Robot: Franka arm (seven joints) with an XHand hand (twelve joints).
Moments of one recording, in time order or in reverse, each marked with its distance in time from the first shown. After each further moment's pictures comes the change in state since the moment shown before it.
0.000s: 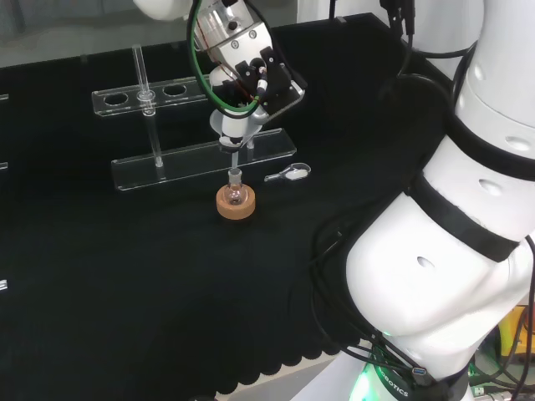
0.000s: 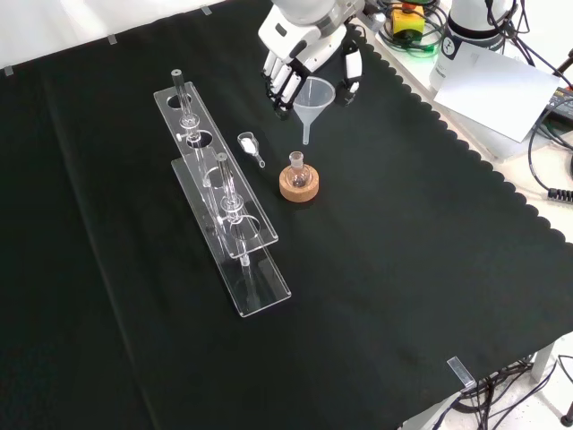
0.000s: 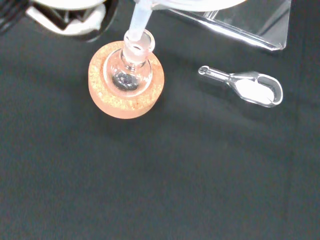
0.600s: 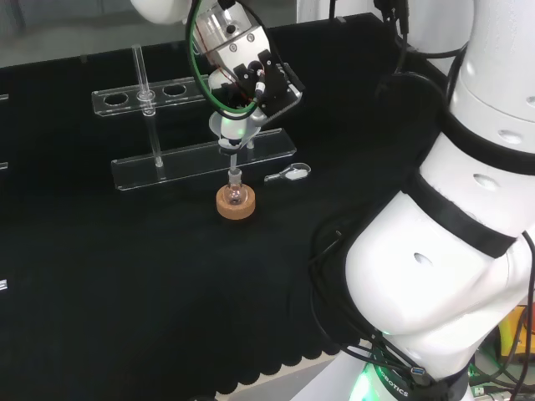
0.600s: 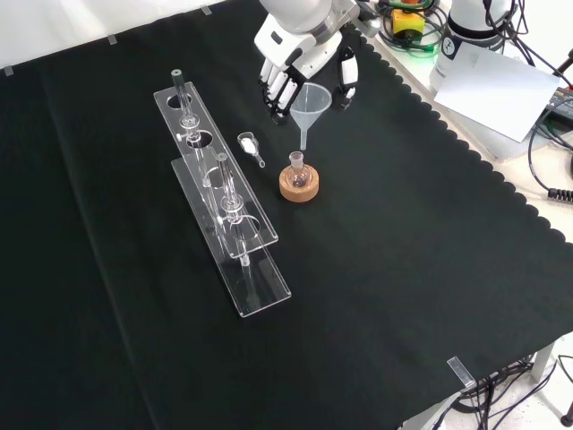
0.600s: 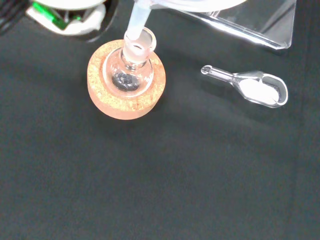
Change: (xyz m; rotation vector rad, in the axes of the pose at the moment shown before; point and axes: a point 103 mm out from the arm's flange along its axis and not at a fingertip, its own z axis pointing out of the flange) arm 0.001 0.011 0.005 0.012 0.000 -0.004
